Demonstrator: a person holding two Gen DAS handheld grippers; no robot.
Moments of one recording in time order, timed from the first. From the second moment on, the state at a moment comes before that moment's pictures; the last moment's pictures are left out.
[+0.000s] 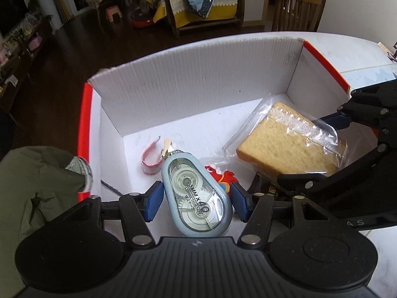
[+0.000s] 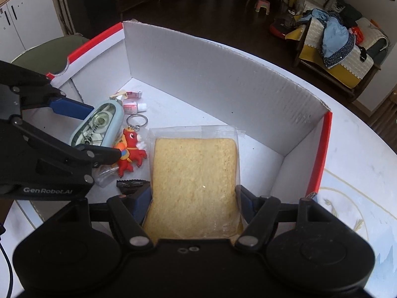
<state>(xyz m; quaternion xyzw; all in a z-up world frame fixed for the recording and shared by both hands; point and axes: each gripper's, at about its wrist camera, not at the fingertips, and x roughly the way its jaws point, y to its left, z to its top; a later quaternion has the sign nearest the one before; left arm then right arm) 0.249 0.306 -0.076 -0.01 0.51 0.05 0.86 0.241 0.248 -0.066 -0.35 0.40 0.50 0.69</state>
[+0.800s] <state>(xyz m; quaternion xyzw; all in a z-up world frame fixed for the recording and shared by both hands) 0.249 0.291 -0.065 0.00 0.50 0.06 0.86 0.232 0.217 0.000 -0.32 0.35 0.55 0.69</state>
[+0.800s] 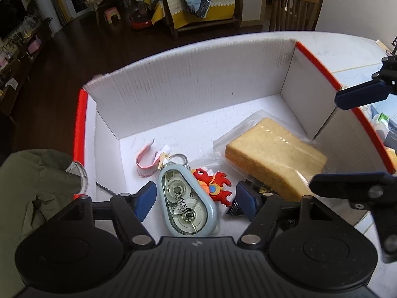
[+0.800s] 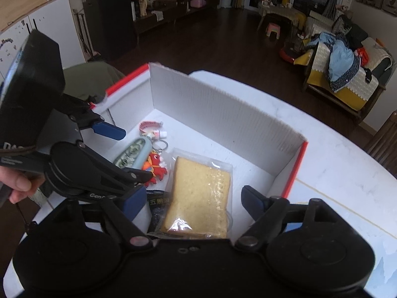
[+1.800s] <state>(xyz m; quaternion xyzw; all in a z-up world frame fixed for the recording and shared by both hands) 0.181 0.204 0.032 -0.07 0.40 0.05 0.91 0.245 0.079 0.088 -0.23 0.31 0.61 0.69</state>
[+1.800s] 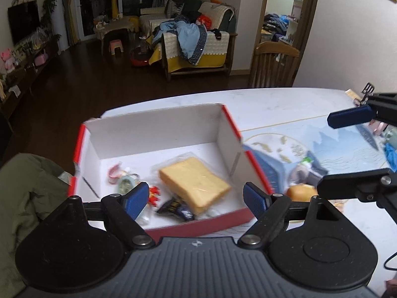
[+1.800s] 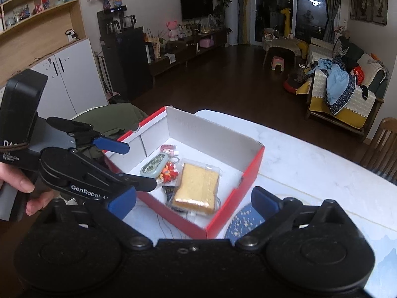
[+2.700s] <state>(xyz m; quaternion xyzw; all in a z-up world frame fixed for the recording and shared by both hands) 0.198 0.035 -0.015 -0.07 0.43 0.02 0.90 0.317 -0.069 0.021 -0.27 0.32 0.56 0.71</state>
